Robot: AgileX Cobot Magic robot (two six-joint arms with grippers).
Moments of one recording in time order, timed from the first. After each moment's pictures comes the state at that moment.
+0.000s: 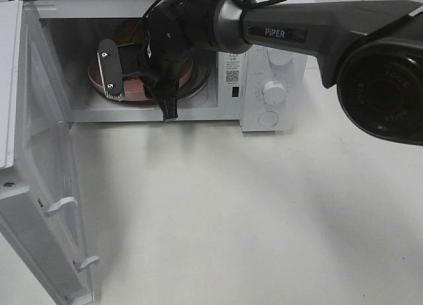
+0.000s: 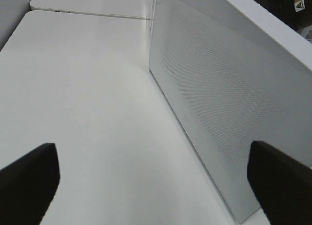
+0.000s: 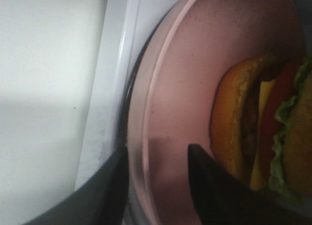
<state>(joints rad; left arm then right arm) -0.01 0.00 -0.50 -0.08 1.04 -0.02 0.71 2.44 -2.08 -0.27 0.55 -1.05</state>
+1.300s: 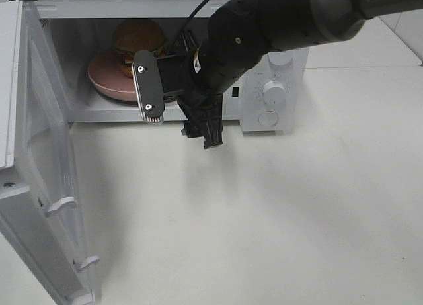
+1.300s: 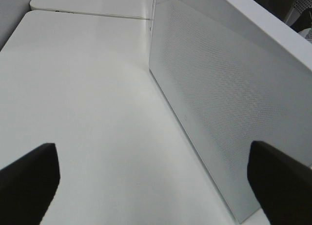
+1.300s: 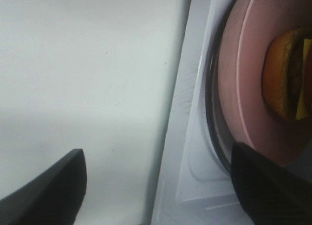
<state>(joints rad) -0.01 0.00 -0.50 -0.08 1.04 -0.02 0.71 2.00 -1.40 -0.26 0.34 -1.02</state>
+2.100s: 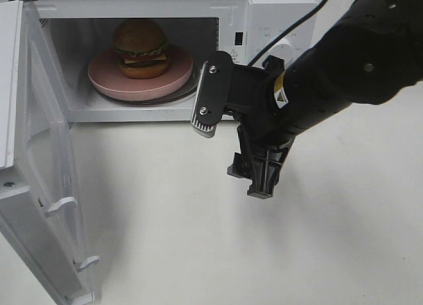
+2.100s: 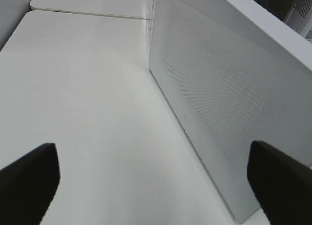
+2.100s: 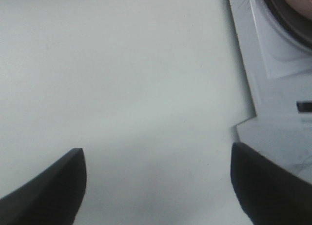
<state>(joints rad) -0.01 0.00 -0.50 -0.08 1.04 -0.02 0.71 1.61 -0.93 -0.25 0.34 -0.52</state>
